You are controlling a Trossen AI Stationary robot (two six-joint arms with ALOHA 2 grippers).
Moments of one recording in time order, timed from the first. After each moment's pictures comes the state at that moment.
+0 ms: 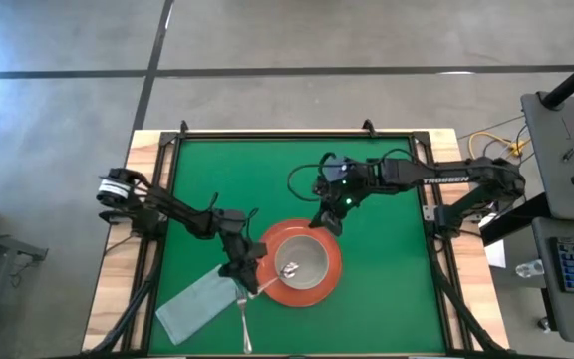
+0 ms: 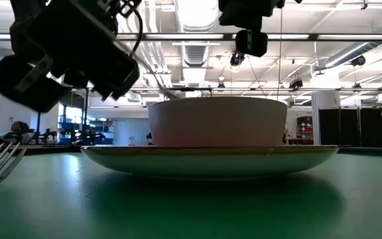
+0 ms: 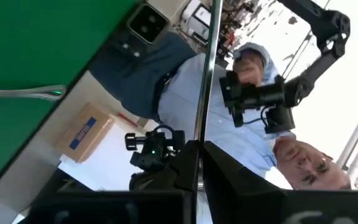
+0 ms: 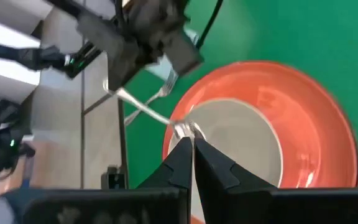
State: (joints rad) left arm -0.14 1.68 0.56 0.99 0.98 -2.01; right arm -0.05 1.47 1.24 -0.48 -0.43 0.56
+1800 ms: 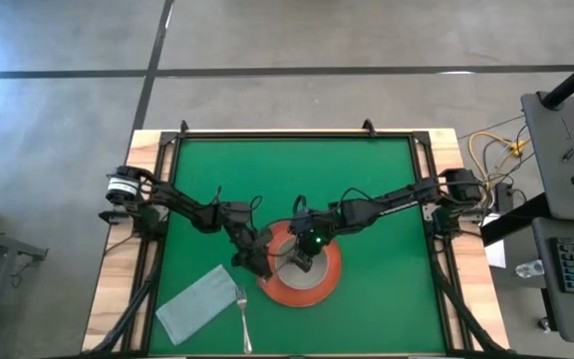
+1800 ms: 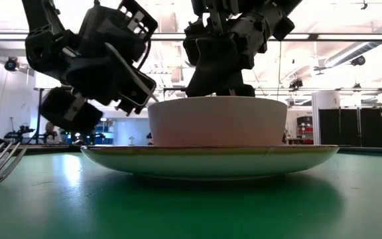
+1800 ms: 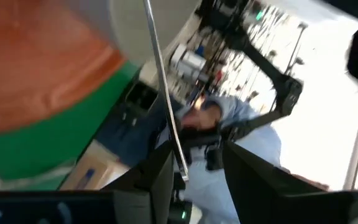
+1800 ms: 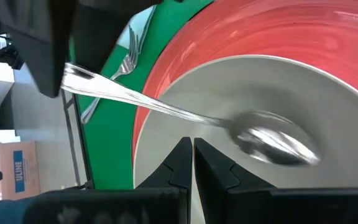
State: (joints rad) left arm -0.04 1.73 0.57 0.98 0.89 -1.84; right arm 0.12 1.83 1.19 -0.18 -0.31 0.77
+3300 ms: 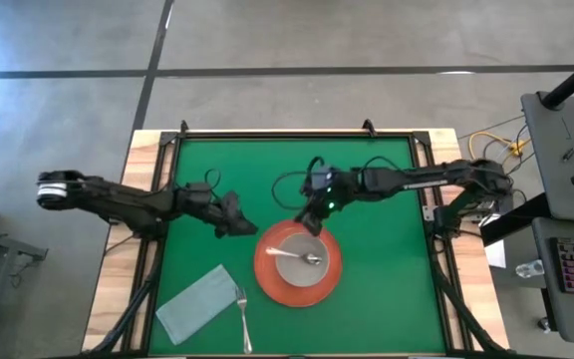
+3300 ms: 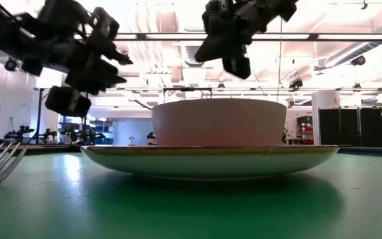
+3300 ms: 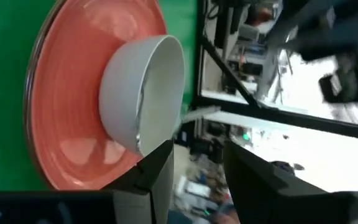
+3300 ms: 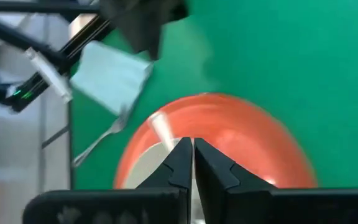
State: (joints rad) left arm 0.08 1.09 0.31 0.53 0.37 -1.56; right arm -0.06 1.59 1.19 -0.31 -0.25 0.56
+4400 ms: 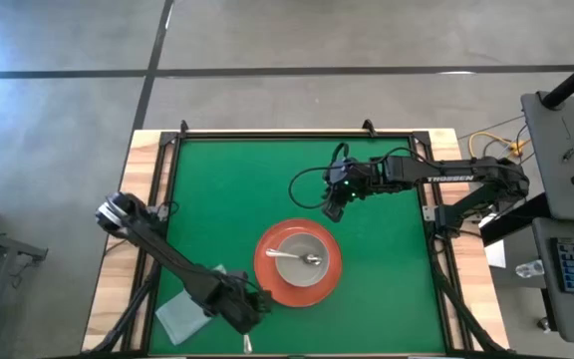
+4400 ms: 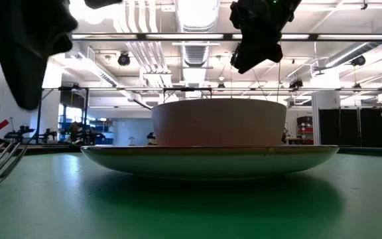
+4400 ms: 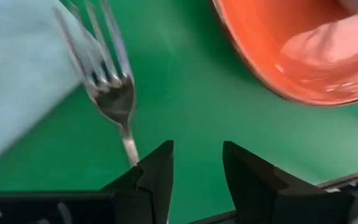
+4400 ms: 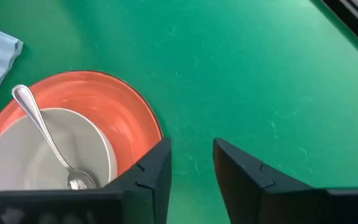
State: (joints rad) left arm -0.66 1.81 1.27 -0.62 -0.13 -2.24; right arm -0.08 1.44 1.22 -0.72 0.13 0.40
